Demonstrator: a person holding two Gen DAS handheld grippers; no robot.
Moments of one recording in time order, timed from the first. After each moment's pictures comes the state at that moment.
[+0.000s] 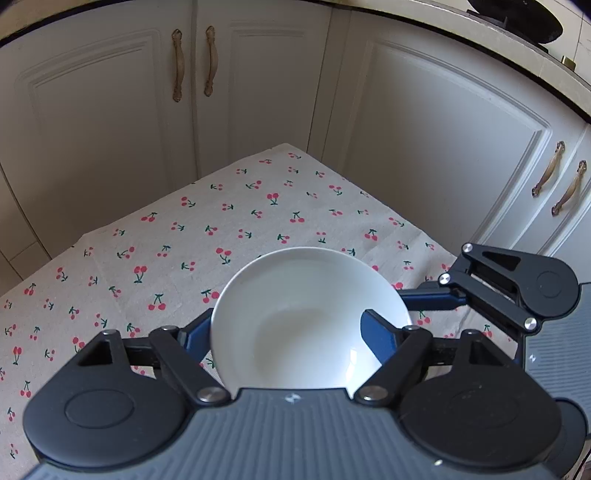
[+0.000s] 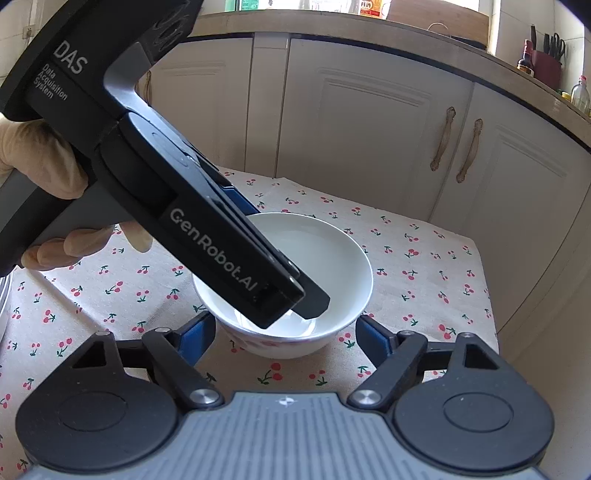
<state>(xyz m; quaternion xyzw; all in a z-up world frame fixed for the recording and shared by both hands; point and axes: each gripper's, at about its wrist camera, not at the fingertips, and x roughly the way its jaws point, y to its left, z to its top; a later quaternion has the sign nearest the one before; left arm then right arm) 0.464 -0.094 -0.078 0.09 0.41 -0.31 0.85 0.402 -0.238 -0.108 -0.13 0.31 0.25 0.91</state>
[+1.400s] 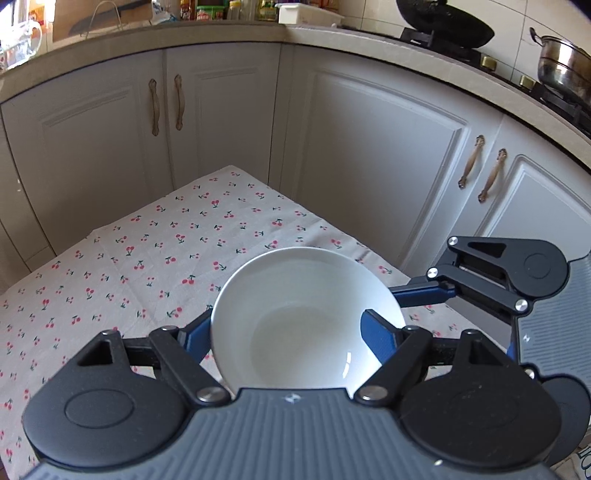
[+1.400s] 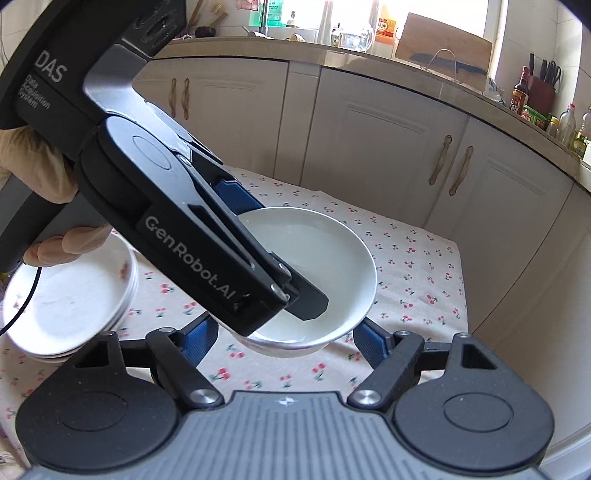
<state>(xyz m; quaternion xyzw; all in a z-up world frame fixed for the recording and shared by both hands) 0.325 -0.079 0.003 0.09 0.38 -0.34 0.86 0.275 -0.231 -0.031 -0.15 0.32 0.25 0.90</state>
